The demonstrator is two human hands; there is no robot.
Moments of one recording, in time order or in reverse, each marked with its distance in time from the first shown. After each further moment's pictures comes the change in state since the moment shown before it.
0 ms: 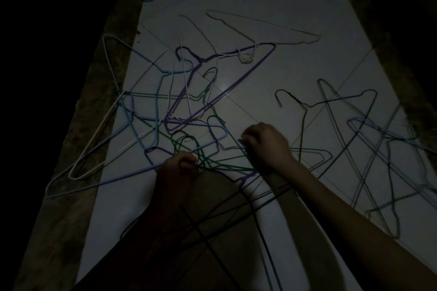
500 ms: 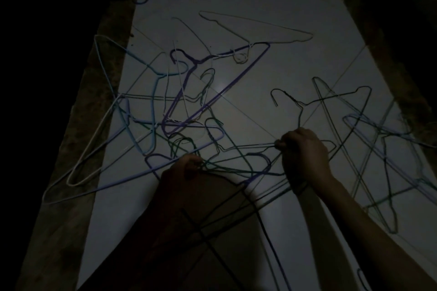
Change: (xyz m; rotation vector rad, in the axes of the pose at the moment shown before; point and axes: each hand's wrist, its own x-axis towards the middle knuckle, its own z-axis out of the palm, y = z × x) left_hand -0.004 0.019 -0.009 -0.004 -0.221 -0.085; right_hand -0.038 0.065 -0.019 -0.134 0.271 0.023
